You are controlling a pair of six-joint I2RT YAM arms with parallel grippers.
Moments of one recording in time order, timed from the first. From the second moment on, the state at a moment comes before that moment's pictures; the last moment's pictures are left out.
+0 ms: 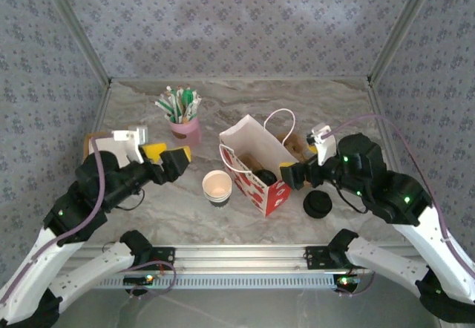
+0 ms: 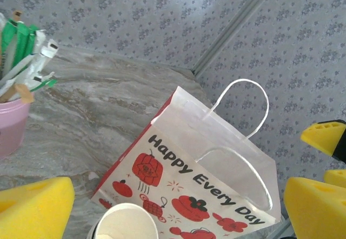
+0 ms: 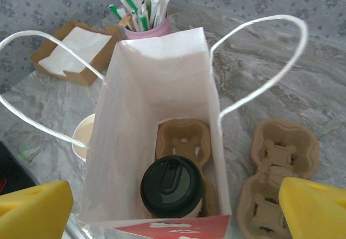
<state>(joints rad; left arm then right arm) -0.75 0.60 1.05 -0.67 -0.04 -0.62 0.75 0.77 1.23 -0.95 0.01 0.15</state>
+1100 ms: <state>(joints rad) -0.75 0.90 0.90 -0.68 0.04 -0.71 0.68 0.52 0.79 -0.97 -0.22 0.47</state>
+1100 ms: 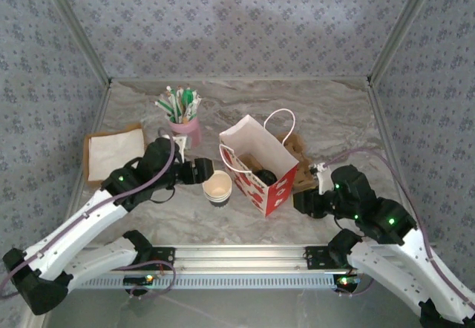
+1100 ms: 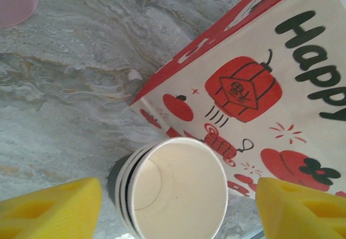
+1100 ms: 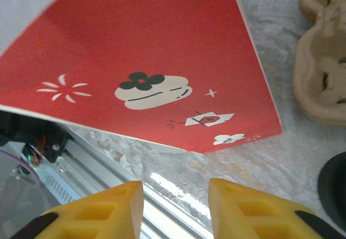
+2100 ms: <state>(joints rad) -0.35 1.02 1.27 -0.91 -0.03 -0.57 0.75 0.59 0.86 -0.92 -0.14 0.52</state>
